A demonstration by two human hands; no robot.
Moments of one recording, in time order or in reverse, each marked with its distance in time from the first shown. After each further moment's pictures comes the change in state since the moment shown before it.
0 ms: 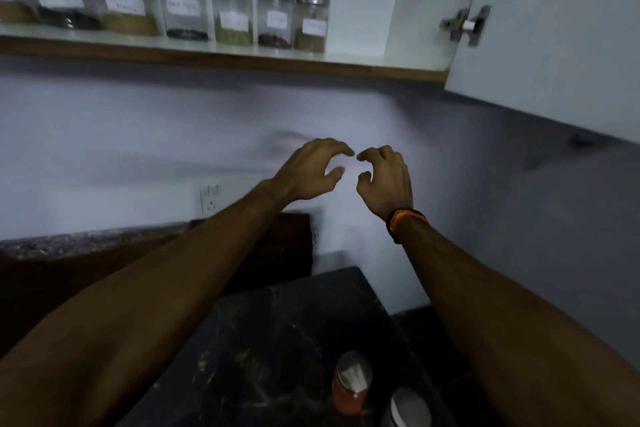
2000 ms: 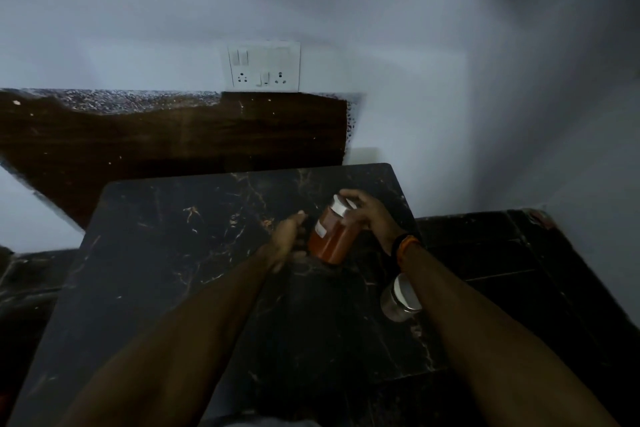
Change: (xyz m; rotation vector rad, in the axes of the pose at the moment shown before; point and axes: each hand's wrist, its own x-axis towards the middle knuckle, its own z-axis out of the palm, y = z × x) left_hand -0.284 0.008 0.175 -1.151 -0.072 -1.373; right_hand -0.220 0.055 0.112 1.027 -0.986 0.520
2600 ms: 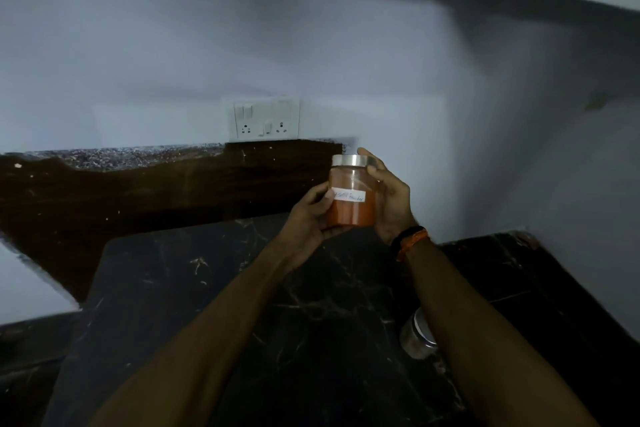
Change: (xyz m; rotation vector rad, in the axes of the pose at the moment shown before) left_hand -0.032 0.109 -0.010 -0.240 -0.384 0.412; right_hand 0.008 -0.118 0.035 0.574 0.218 -0.340
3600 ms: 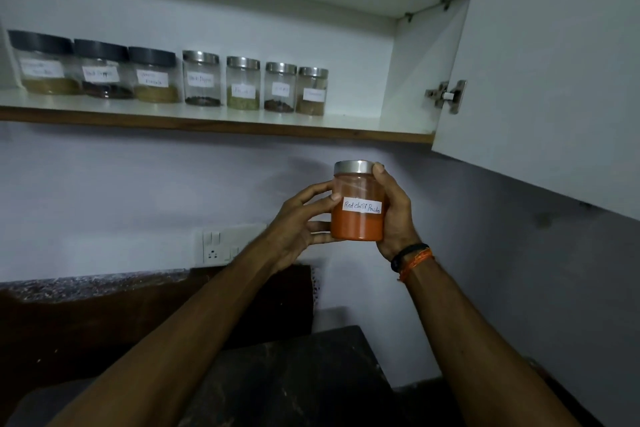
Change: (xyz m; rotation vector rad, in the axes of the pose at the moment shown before) left_hand 0.086 0.172 0.135 0.319 -0.096 0.298; right_hand 0.037 -0.210 0.014 -0.170 -0.016 -0.353
